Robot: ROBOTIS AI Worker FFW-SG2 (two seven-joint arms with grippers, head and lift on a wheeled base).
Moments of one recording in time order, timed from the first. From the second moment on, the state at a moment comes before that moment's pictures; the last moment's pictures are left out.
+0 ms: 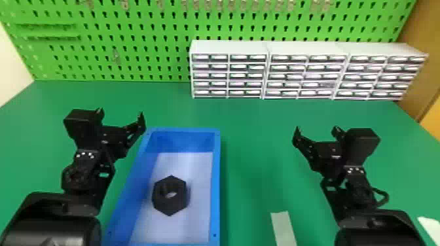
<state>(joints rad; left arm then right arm) 0.02 0.14 0.02 -1.77 0.03 0.08 -0.01 -0.01 0.00 -0.03 -1.61 -0.02 -0.01 0.05</state>
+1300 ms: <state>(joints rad) 0.03 0.14 0.02 -1.77 0.03 0.08 -0.01 -0.01 0.00 -0.03 -1.61 -0.03 0.00 0.05</state>
